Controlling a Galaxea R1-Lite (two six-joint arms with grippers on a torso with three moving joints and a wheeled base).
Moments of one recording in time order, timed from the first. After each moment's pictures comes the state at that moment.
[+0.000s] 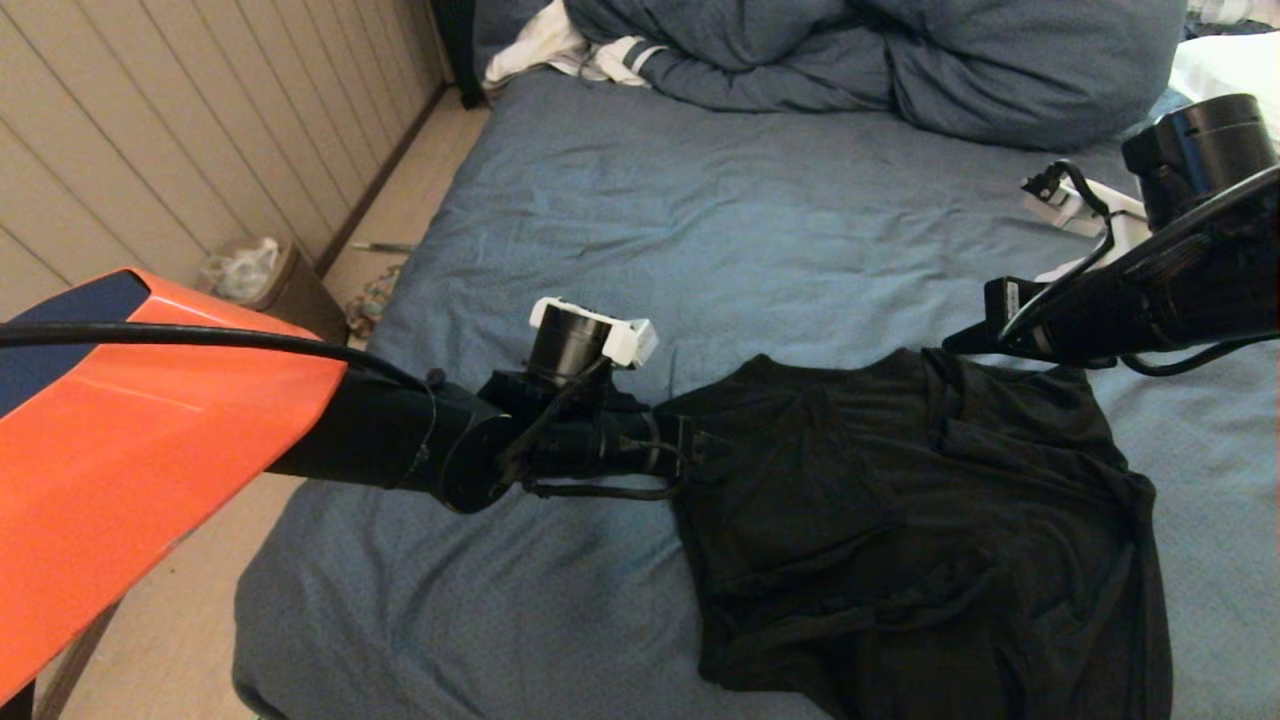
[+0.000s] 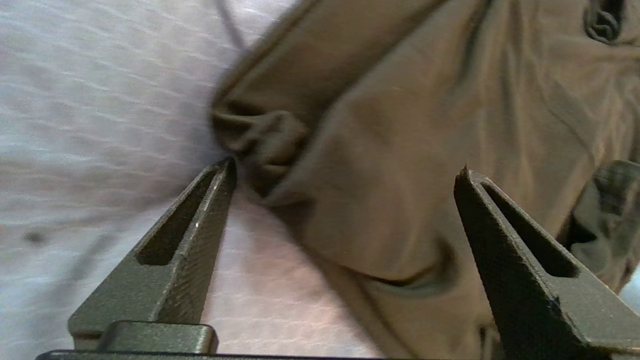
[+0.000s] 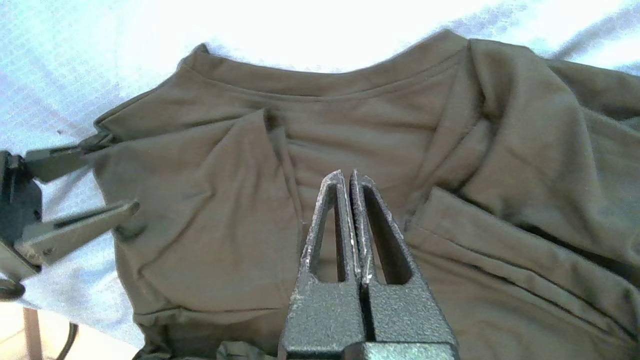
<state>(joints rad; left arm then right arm) -0.72 2.11 -1.35 -0.27 -0.20 -0.32 0.11 1.64 -1.48 0.46 0.20 0.15</state>
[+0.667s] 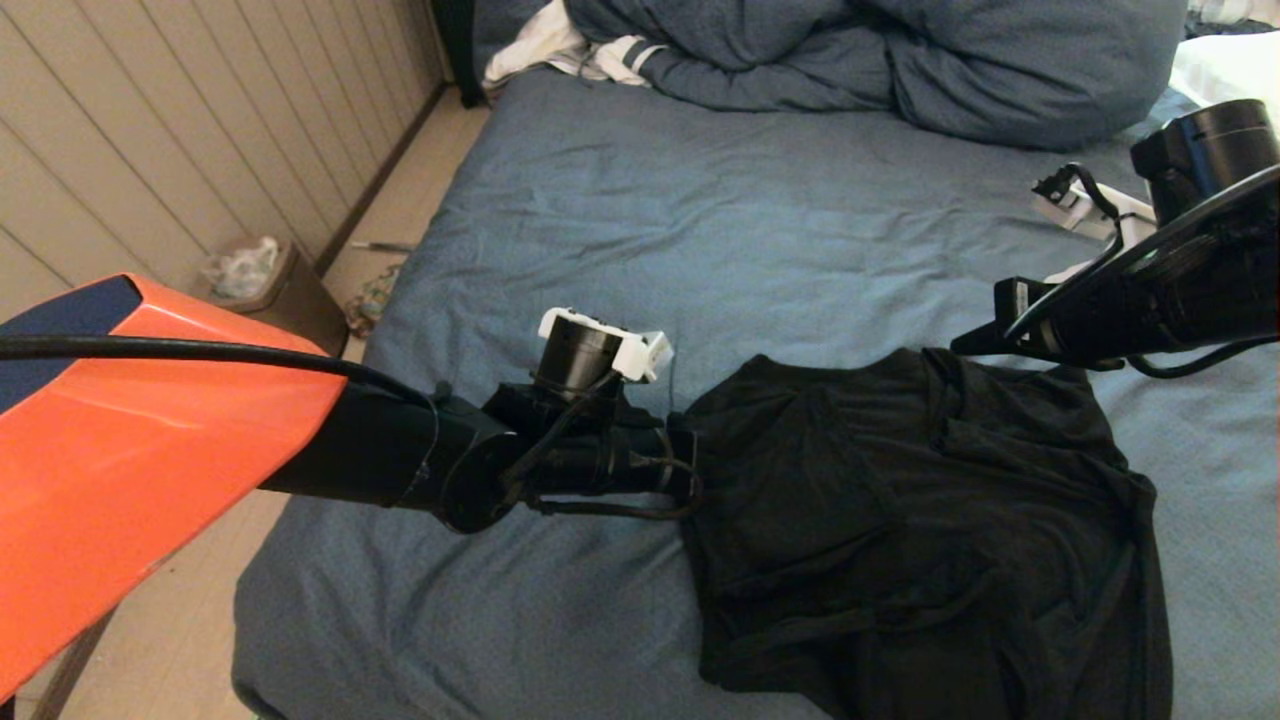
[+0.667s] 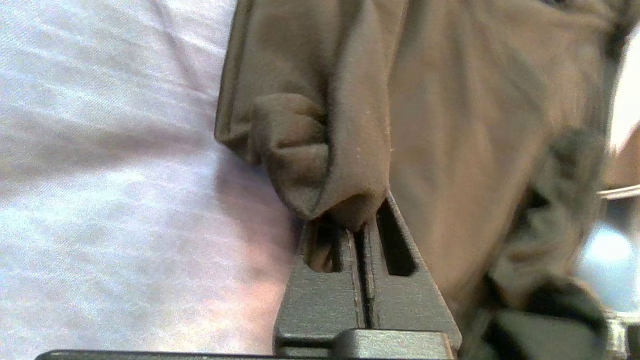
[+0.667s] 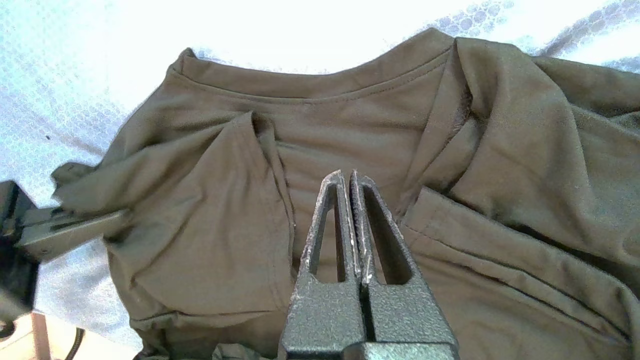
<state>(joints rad) -0.75 2.08 -1.30 -0.30 -0.26 -0.35 0.07 1.65 -1.48 0.46 0.23 0.15</state>
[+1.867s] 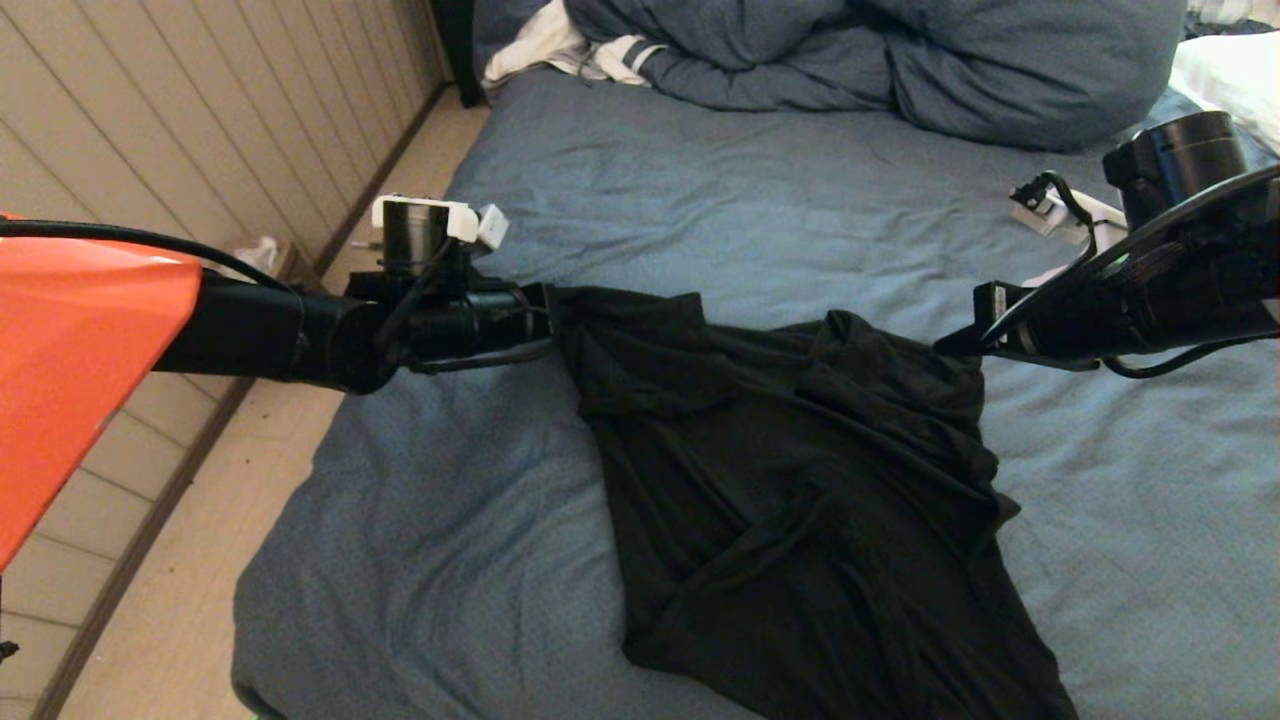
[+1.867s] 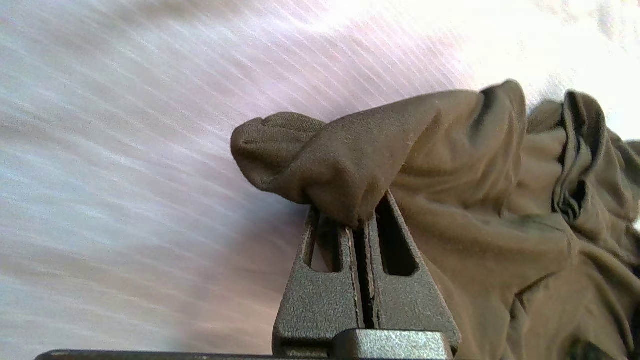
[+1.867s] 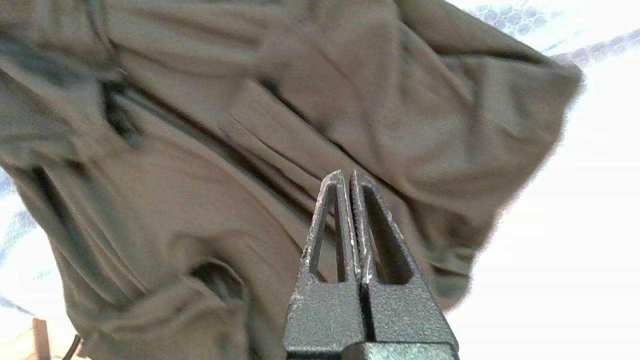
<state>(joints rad) -0.39 2.09 -1.53 -0.30 -0.27 -0.35 0.09 1.68 -1.48 0.43 0.23 0.15</state>
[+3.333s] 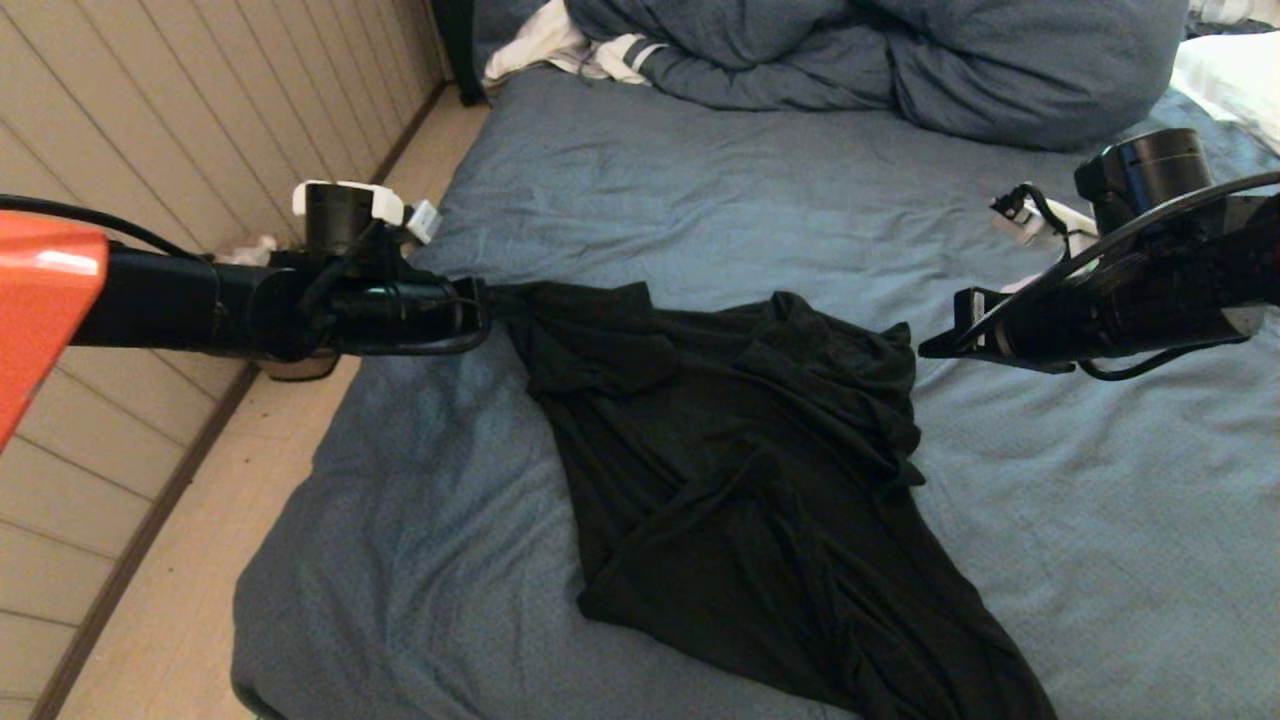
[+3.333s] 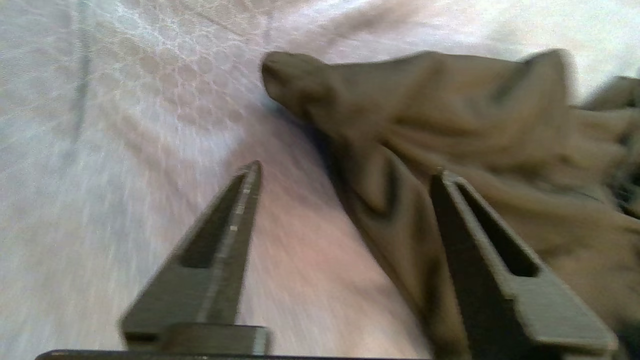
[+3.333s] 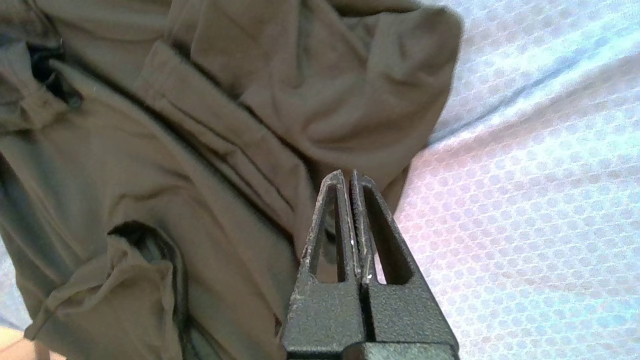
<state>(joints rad) -0.25 2.04 -1.54 -0.14 -0.29 -0.26 0.09 1.72 -1.47 0.37 0.23 0.16</state>
